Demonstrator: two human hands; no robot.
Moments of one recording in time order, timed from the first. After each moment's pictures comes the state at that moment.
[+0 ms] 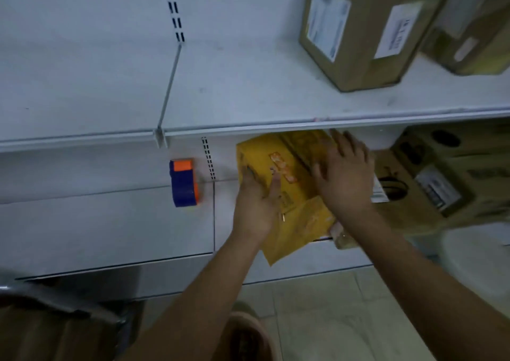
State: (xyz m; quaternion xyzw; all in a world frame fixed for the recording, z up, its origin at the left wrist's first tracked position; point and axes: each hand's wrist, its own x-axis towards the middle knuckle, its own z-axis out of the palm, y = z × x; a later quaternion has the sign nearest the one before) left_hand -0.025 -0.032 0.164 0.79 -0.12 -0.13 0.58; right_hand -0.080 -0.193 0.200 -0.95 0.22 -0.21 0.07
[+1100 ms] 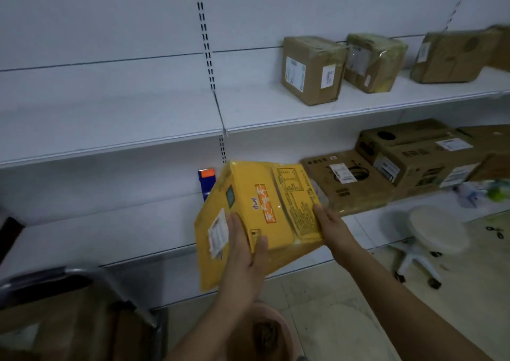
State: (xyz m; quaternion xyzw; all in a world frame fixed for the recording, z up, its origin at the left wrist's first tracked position) left_hand -0.238 0.198 0.243 0.79 -0.25 -0.14 0.54; right_hand -0.278 -0.030 0.202 -0.68 0.35 -0.10 0.64
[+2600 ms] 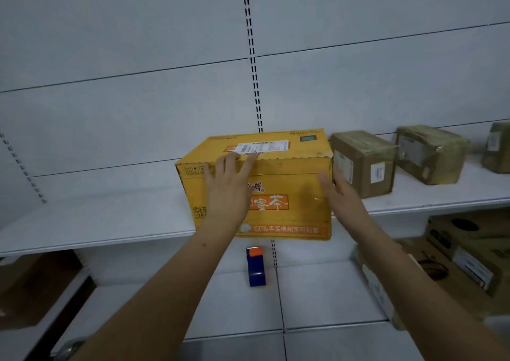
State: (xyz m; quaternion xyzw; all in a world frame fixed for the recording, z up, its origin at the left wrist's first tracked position) left_hand -0.023 0.170 0.463 0.91 -0.25 0.34 0.02; right_hand -0.117 -0.051 0.421 -0.78 0.05 -0.26 0.58
